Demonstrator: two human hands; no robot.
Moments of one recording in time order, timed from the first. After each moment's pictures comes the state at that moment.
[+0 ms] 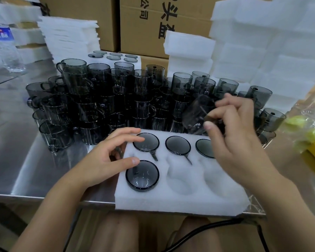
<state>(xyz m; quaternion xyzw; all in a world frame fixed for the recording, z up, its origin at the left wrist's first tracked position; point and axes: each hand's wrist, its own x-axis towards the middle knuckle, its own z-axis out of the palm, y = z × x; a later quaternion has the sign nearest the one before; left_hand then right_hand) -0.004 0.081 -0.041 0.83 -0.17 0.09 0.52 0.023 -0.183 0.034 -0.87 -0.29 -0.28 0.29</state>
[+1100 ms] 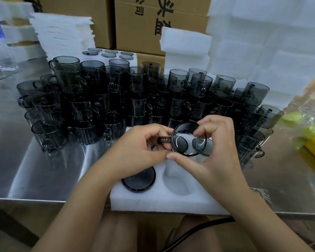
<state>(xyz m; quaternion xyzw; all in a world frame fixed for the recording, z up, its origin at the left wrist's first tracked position) 0.006 0.016 0.002 0.80 -0.20 0.05 0.56 0.011 -0.165 0.001 -0.82 -0.30 -0.33 0.37</state>
